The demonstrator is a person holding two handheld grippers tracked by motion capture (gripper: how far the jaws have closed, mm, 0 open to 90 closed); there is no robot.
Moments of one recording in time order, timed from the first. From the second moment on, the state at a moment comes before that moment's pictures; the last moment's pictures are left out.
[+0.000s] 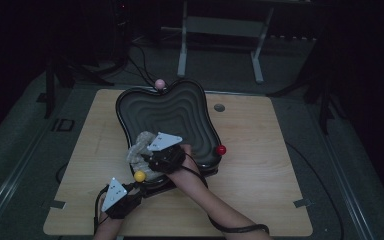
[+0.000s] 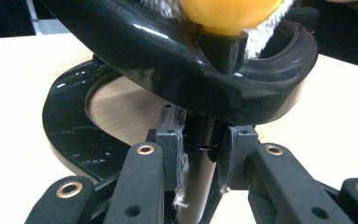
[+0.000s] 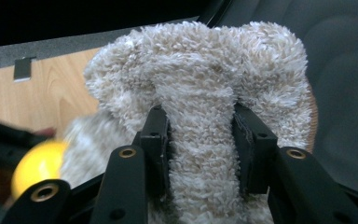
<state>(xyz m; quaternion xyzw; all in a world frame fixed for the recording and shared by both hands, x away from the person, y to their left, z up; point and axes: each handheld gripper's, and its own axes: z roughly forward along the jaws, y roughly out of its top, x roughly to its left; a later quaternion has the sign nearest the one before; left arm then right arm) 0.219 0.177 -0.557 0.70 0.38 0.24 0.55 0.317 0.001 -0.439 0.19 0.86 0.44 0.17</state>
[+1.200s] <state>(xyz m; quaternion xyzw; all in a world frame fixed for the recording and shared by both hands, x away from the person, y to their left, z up) 0.219 0.175 -0.557 0.70 0.38 0.24 0.55 0.327 -0.134 -0.459 0.32 0.80 0.46 0.21</state>
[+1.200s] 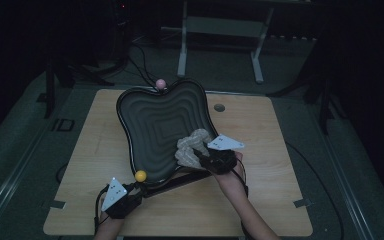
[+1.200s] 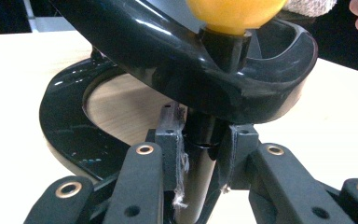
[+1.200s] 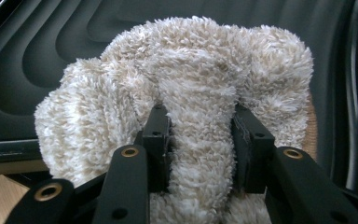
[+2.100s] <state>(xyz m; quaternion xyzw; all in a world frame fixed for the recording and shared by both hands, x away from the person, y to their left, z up) 0.270 0.178 -0.553 0.71 0.40 0.24 0.53 0.344 -0.128 -0.461 0.38 0.77 0.46 0.23</state>
